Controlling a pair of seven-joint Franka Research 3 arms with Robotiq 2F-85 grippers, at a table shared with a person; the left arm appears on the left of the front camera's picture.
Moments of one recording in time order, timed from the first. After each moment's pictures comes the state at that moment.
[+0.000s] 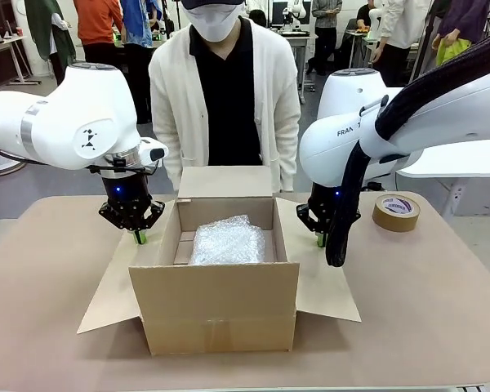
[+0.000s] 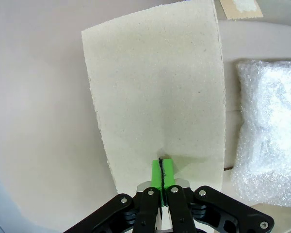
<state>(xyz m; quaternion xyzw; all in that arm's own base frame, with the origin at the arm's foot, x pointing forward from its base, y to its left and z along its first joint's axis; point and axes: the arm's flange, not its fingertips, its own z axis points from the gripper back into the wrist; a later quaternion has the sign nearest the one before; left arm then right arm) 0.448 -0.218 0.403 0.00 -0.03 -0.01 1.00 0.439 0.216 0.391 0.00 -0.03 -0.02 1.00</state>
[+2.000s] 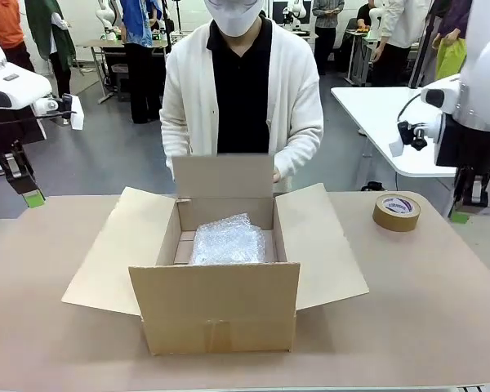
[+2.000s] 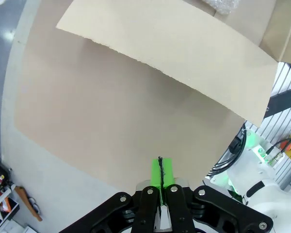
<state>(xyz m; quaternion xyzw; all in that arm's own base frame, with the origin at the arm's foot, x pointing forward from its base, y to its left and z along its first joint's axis) 0.361 -0.093 0.550 0.03 -0.04 -0.49 0.87 0.322 0.058 0.524 -0.07 -0.01 0.55 0.83</state>
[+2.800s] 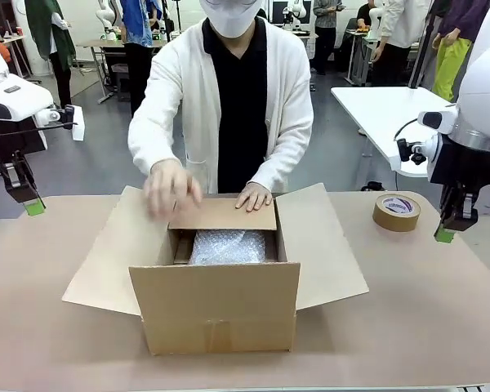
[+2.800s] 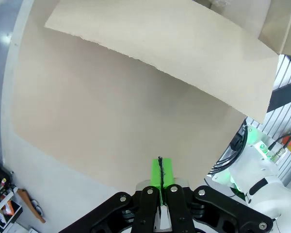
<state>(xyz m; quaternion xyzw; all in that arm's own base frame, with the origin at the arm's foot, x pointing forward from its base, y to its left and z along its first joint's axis) 0.358 -0.093 0.538 0.03 -0.03 -0.50 0.87 0.339 0.050 0.493 -0.02 0.01 0.56 0.83</state>
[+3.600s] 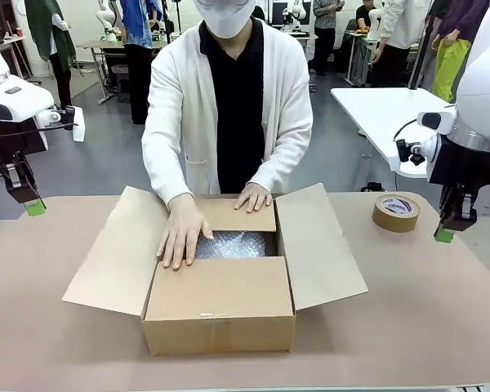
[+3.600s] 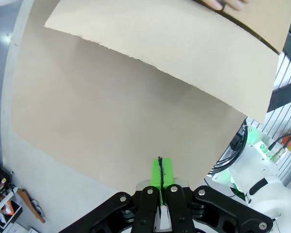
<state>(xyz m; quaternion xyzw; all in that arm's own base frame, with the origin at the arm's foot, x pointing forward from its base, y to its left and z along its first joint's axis) 0.358 -0.092 0.538 0.03 -0.03 -0.50 0.87 0.339 0.049 0.493 -0.02 0.01 0.56 0.83</state>
